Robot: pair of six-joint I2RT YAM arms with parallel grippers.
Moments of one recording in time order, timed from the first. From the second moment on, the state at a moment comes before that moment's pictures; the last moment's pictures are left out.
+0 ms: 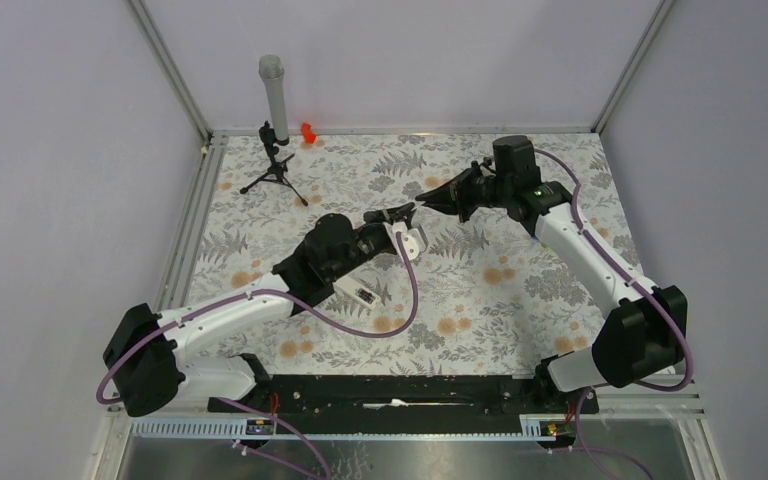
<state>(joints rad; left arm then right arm) -0.90 1.23 0.85 0.39 0.05 0.73 0.37 1.44 1.25 -0.43 -0.64 1.50</state>
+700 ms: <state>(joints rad) -0.70 1.10 1.09 -0.08 0.08 -0.34 0.37 1.40 1.17 -0.14 -0.51 1.45</state>
